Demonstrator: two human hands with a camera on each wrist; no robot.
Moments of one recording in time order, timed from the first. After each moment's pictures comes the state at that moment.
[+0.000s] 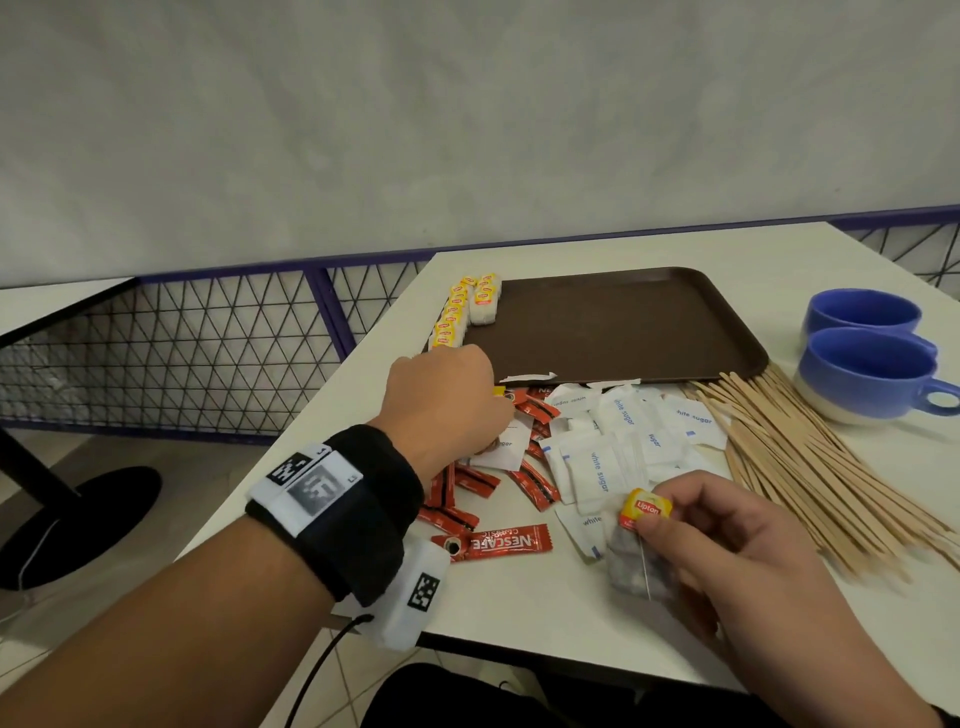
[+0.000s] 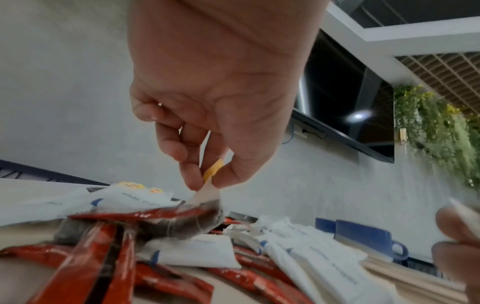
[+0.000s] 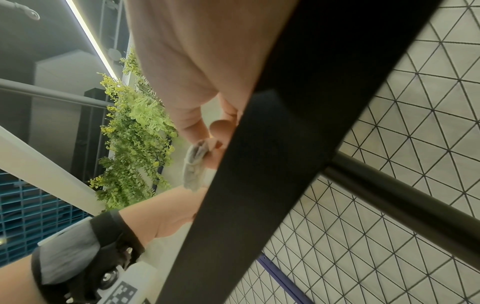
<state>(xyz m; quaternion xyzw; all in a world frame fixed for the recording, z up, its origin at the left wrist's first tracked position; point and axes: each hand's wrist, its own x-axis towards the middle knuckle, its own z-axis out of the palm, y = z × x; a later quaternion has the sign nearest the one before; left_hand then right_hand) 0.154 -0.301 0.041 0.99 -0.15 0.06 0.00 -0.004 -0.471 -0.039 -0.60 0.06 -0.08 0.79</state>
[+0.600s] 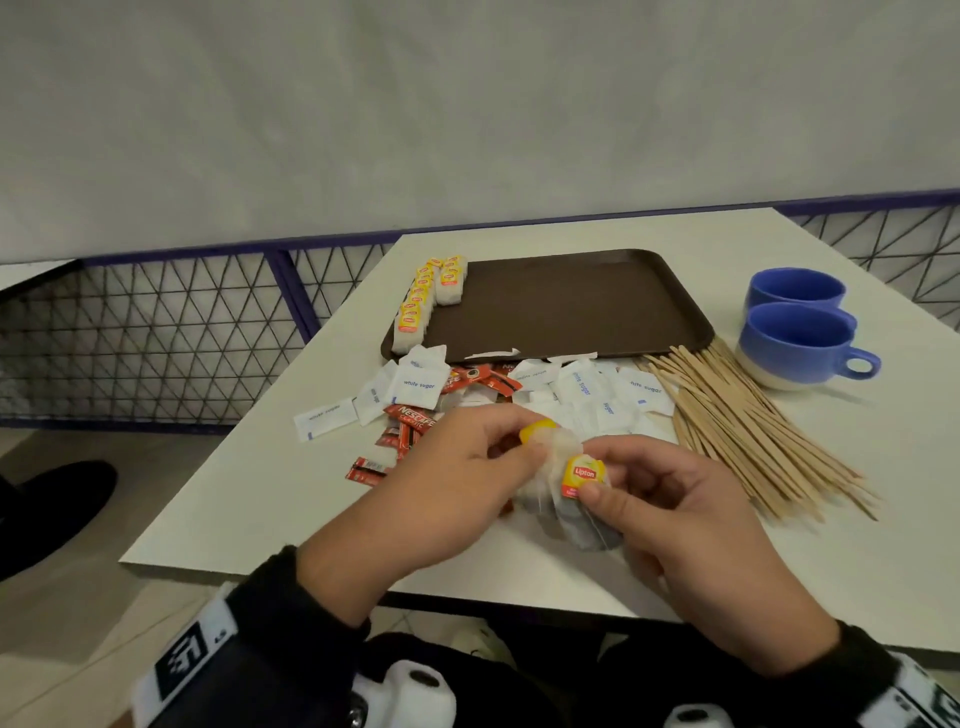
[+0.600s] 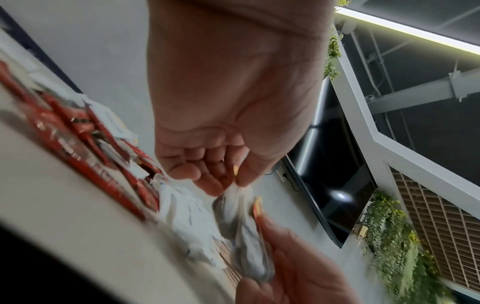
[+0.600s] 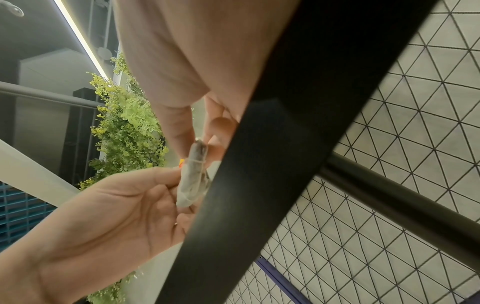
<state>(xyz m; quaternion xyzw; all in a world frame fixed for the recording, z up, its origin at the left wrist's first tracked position) 0.069 -0.295 0.009 0.82 -0.27 -0.13 0.50 -0.008 -0.471 -0.038 -0.62 -0.01 -0.11 0.78</state>
